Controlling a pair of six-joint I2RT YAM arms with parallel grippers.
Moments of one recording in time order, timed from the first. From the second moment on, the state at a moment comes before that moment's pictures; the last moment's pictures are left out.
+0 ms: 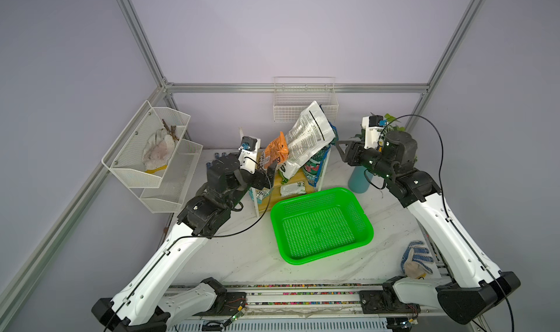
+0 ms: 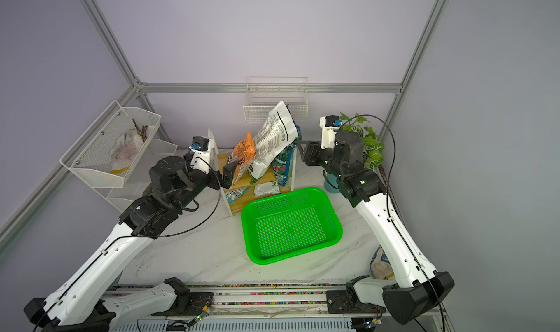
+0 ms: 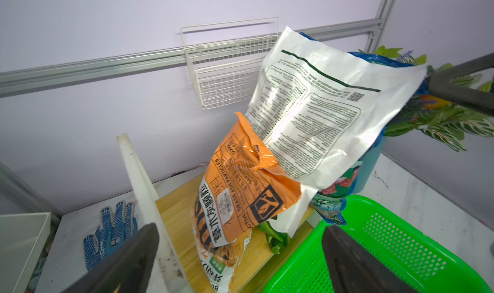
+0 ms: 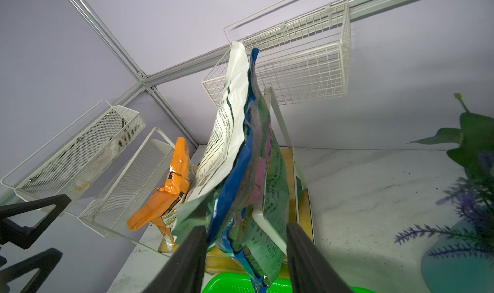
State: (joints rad) left arm -0.62 1.12 1.34 -0.36 -0.21 0.07; right arm 0.35 1.29 1.50 -0.41 -0.21 0.40
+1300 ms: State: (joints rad) left arm -0.78 1.54 1.39 -0.09 -0.41 0.22; right arm 0.36 1.44 1.65 -0.45 -0.33 0.45
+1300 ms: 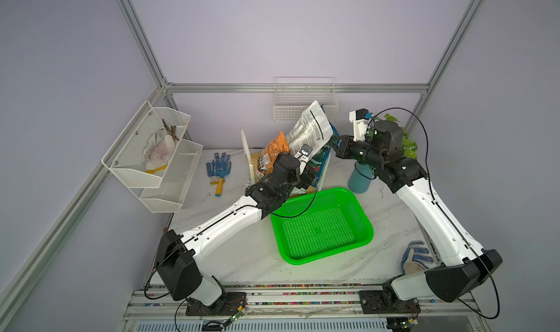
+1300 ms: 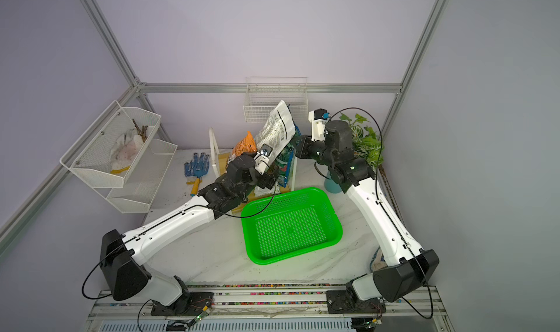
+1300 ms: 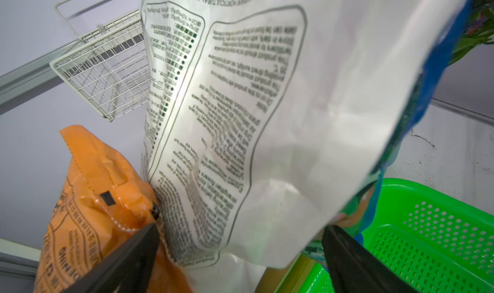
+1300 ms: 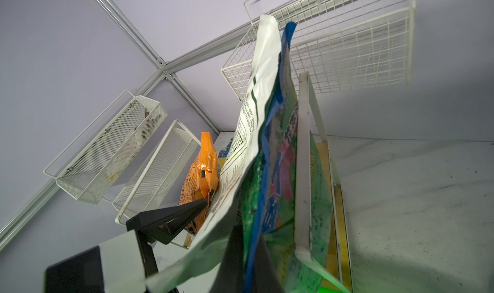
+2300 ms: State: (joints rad) left arm -0.78 1.50 1.39 0.03 -0.55 0.31; right arm 0.38 1.24 1.68 -0.64 -0.34 0.45
